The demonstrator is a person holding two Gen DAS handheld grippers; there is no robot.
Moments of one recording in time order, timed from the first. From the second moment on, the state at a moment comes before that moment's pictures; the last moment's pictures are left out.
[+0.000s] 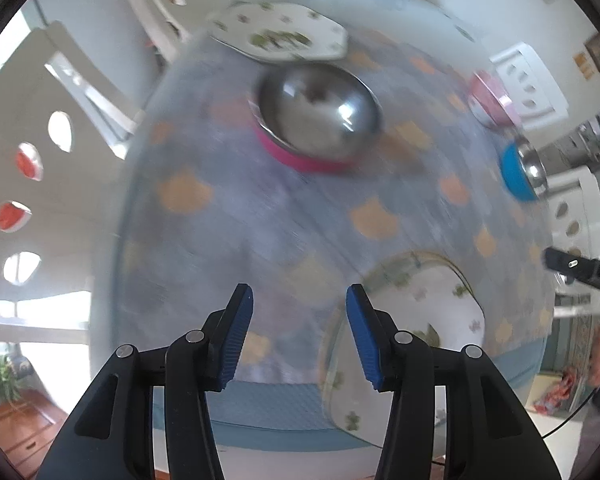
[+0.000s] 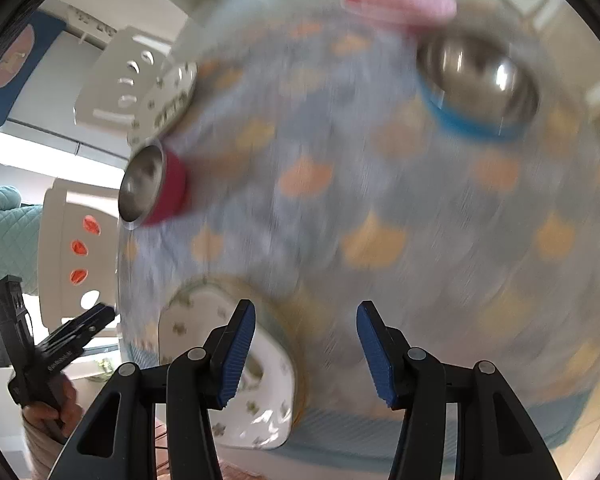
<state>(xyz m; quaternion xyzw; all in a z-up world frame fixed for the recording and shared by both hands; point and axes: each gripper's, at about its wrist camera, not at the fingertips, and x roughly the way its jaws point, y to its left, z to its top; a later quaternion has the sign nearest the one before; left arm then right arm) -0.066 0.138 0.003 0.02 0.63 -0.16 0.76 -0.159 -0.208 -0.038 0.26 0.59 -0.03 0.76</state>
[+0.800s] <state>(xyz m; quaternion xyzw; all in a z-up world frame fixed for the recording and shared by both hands) 0.193 0.178 0.048 -0.05 0.55 -0.09 0.83 0.134 -0.182 0.074 0.24 0.47 0.12 0.84</state>
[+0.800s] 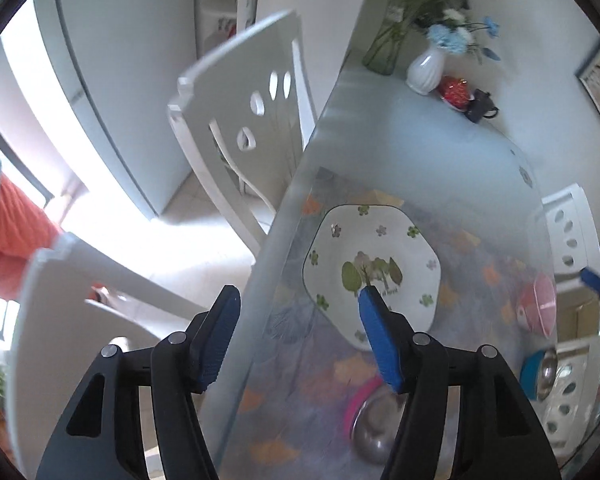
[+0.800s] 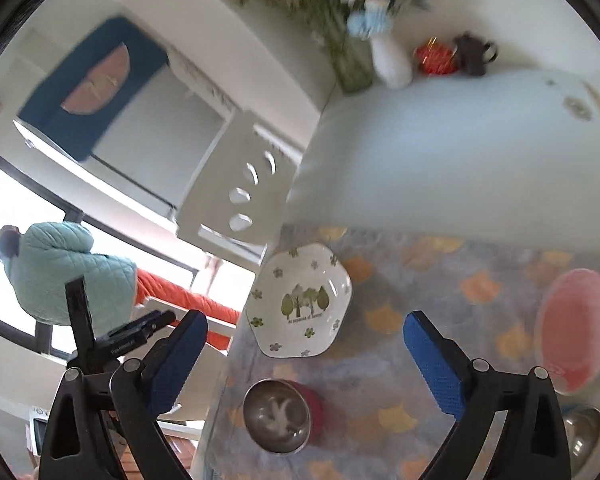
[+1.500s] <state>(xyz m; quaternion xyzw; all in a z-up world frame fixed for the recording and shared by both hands) 0.253 0.148 -0.088 -0.06 0.62 -0.09 0.78 0.229 -0.133 -0.112 0.28 0.55 0.11 0.78</state>
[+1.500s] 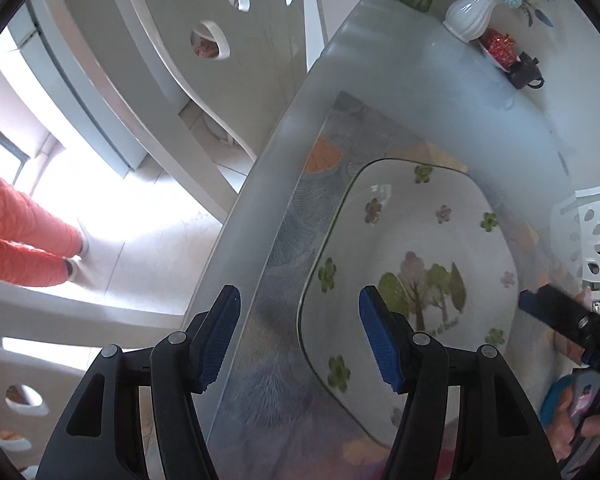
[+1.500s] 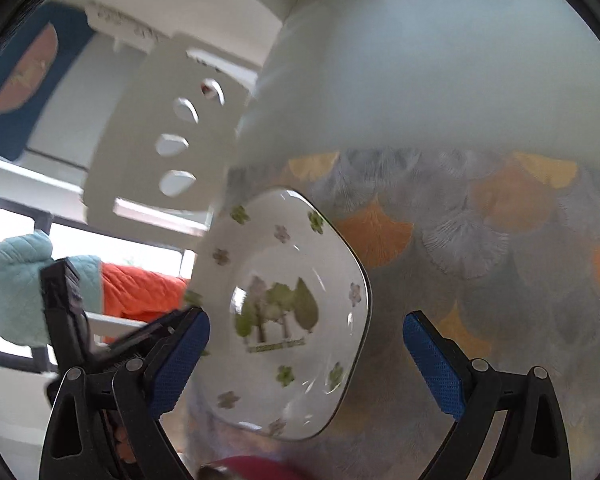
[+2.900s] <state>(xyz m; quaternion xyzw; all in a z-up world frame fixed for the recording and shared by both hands) 0.221 0.127 -0.035 -0.01 0.55 -0.14 0.82 0.207 -0.121 -0.079 0.23 0.51 0.16 0.81</state>
